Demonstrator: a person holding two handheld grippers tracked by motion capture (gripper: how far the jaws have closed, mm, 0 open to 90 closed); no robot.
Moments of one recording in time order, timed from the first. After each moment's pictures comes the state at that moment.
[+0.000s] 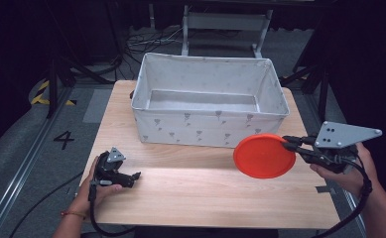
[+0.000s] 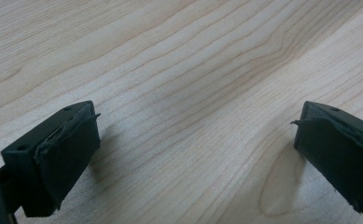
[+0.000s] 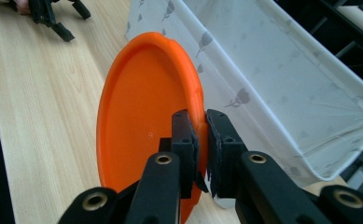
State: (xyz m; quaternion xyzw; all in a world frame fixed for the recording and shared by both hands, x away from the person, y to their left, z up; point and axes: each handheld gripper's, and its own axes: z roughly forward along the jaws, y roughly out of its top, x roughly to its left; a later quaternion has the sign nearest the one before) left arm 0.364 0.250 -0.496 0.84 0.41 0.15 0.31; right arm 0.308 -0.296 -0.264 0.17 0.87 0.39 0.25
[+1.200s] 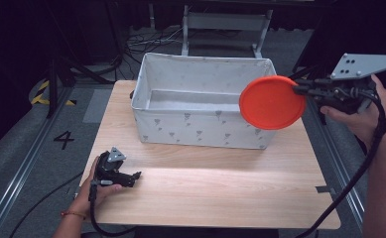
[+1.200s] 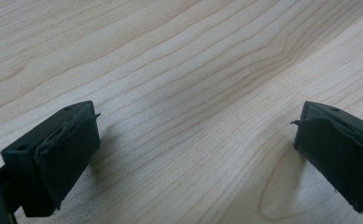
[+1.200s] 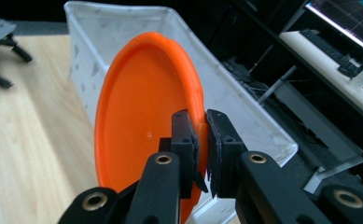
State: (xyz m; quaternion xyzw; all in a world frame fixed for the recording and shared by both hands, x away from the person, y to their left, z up) left arm 0.363 0.248 -0.496 0.84 0.42 0.15 0.31; right arm 0.377 -0.298 -0.173 0.19 0.84 0.39 0.31
